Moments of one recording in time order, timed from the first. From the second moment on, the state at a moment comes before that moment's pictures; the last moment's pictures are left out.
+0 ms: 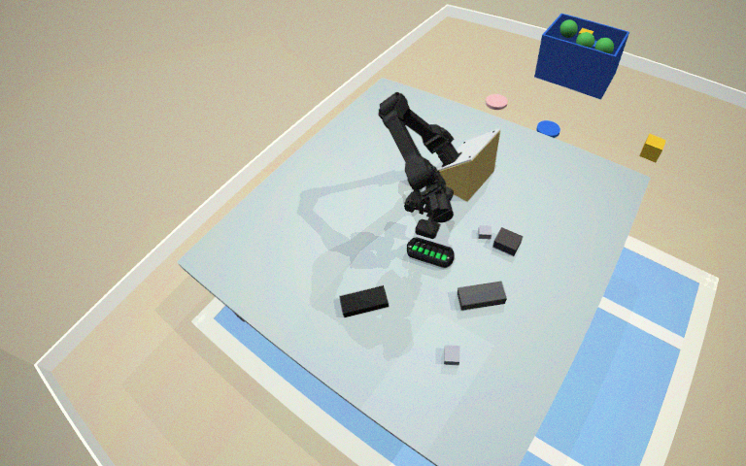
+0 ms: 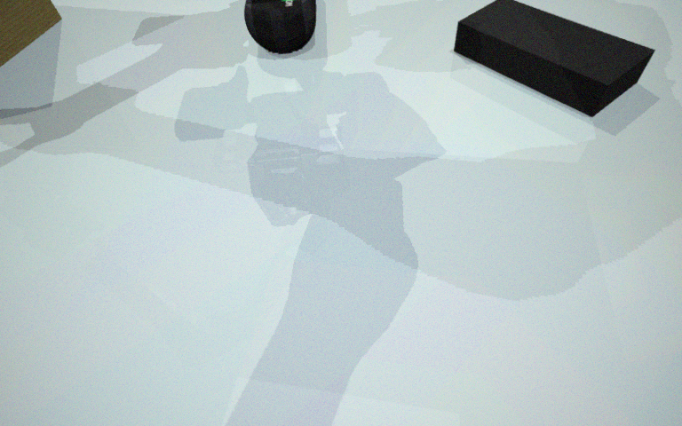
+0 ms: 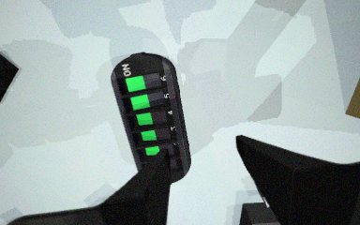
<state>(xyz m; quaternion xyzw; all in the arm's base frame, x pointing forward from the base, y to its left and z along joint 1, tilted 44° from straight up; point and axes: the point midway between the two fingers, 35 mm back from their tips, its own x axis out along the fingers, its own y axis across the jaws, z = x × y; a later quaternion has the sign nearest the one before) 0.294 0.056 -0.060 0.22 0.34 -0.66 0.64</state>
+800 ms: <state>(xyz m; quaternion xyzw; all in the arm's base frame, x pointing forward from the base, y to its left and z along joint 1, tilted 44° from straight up) 0.294 0.057 -0.059 0.22 0.34 -0.66 0.64</state>
